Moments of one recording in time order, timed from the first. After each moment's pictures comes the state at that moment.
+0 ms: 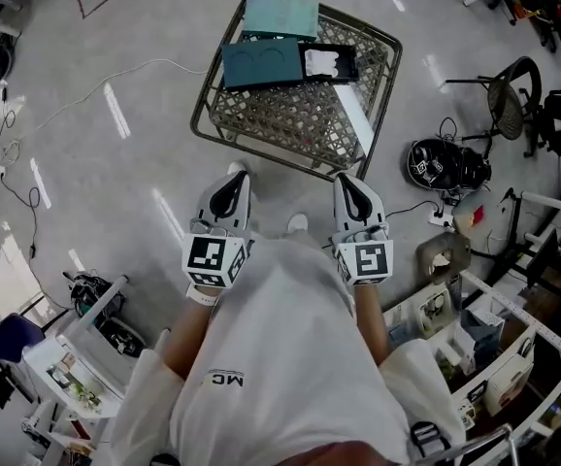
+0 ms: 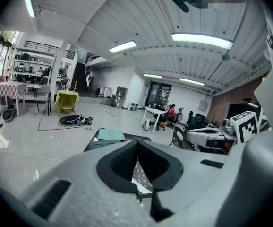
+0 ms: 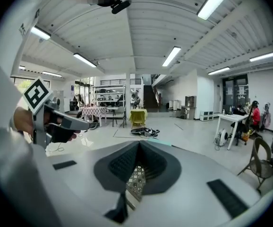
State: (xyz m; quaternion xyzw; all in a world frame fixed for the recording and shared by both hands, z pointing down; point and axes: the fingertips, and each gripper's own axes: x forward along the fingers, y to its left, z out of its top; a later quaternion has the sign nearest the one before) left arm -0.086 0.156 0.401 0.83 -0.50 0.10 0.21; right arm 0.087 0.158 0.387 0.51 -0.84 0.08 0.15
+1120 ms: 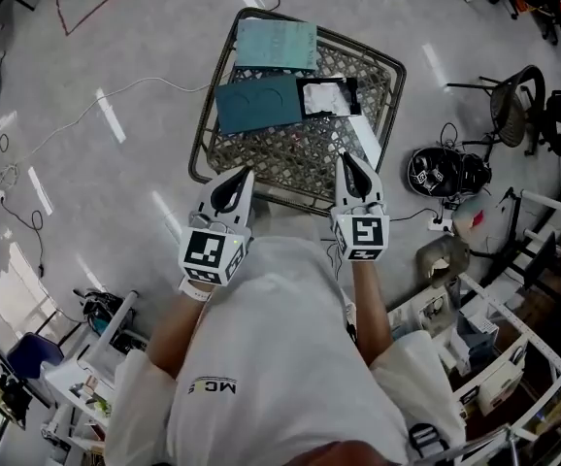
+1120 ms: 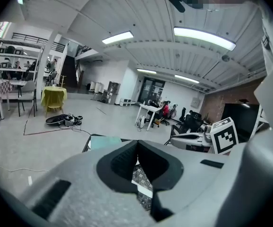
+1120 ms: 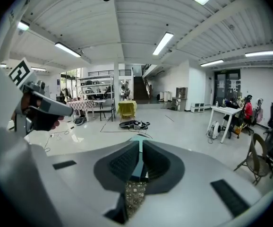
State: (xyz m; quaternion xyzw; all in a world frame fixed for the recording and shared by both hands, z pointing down) left arm -0.082 -0.007 0.399 0.86 -0.45 0.12 0.22; right arm 0.095 -0.024 0.435 0.55 -0.80 0.12 0.19
